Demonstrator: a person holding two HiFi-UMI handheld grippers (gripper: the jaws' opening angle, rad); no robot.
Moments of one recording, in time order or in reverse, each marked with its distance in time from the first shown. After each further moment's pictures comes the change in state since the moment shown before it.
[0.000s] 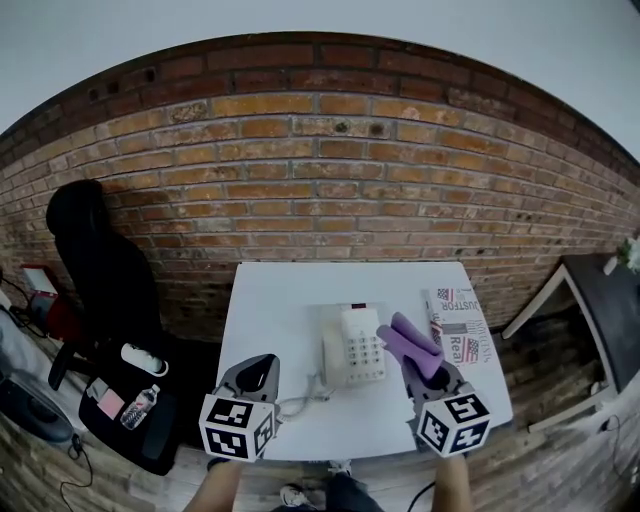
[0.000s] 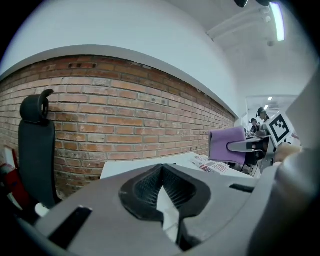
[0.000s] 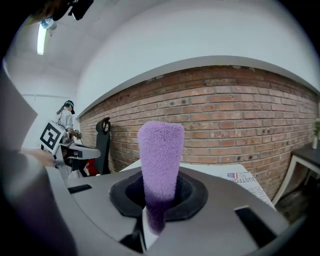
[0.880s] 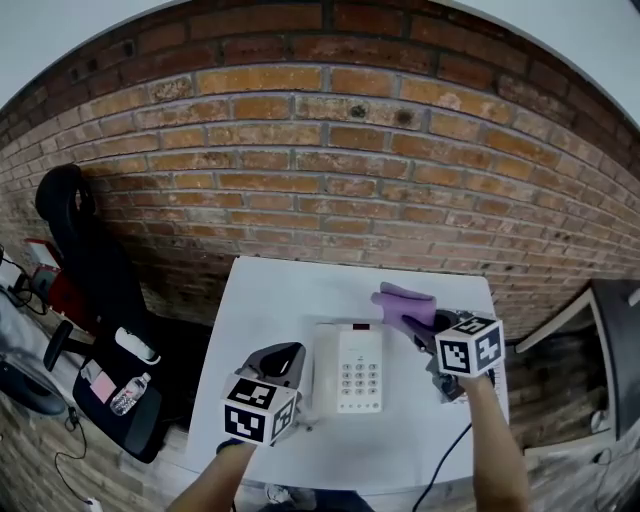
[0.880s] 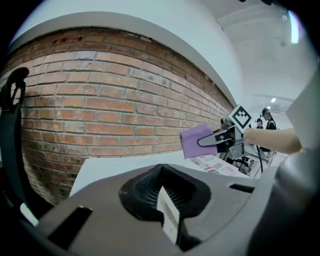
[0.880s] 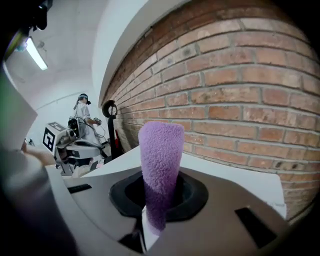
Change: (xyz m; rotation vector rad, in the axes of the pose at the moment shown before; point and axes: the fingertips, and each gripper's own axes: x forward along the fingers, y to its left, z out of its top) left arm 0.137 -0.010 0.003 -0.042 0.113 -0.037; right arm 0.181 -0.100 0.004 -0.041 0.317 0.360
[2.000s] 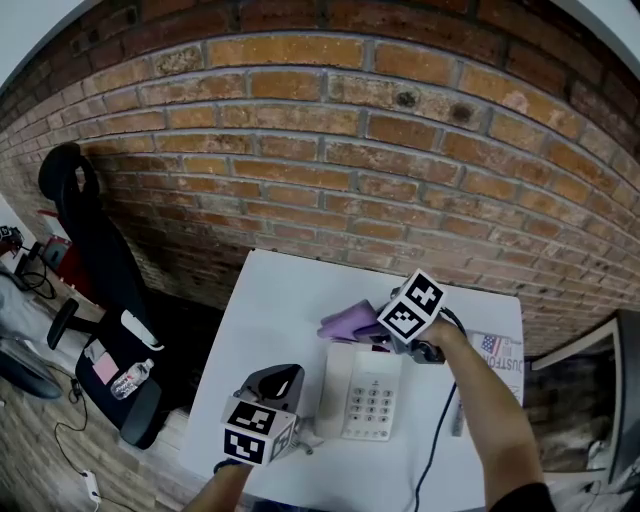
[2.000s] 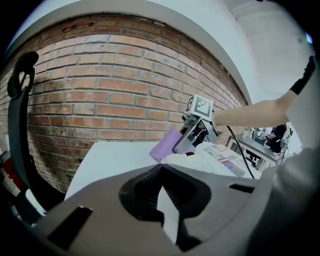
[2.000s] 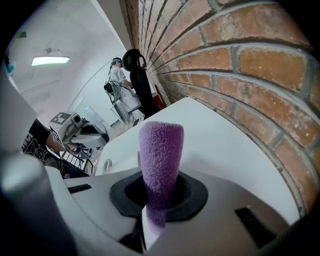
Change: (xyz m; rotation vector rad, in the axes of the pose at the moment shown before) left arm 0.026 0.037 -0.047 -0.074 0.102 0.092; right arm 0.169 0.046 -0.039 -0.215 0.596 0.572
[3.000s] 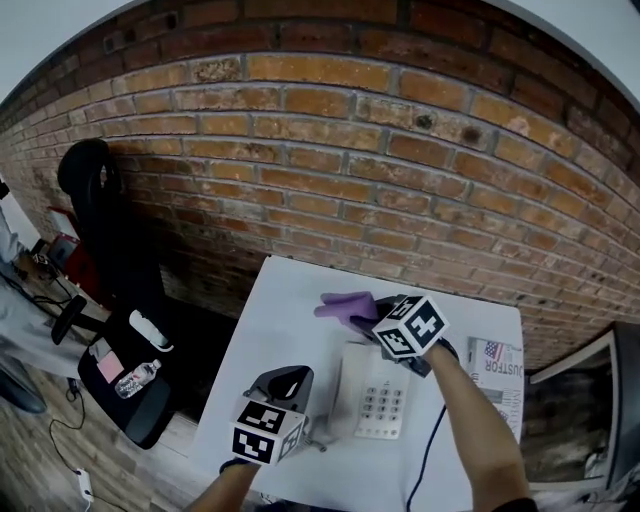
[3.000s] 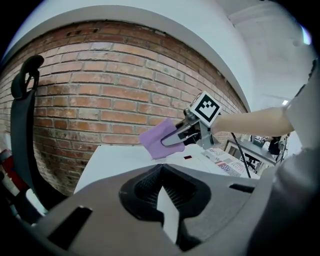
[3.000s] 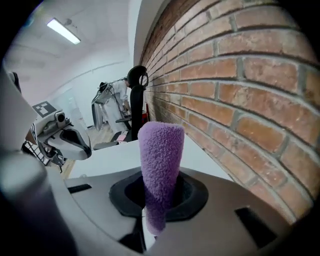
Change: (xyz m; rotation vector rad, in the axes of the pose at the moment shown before) left arm -0.029 0.002 0.007 -0.003 -0.046 -0.011; right arm -0.017 0.022 0.063 -0.157 -0.255 -0.328
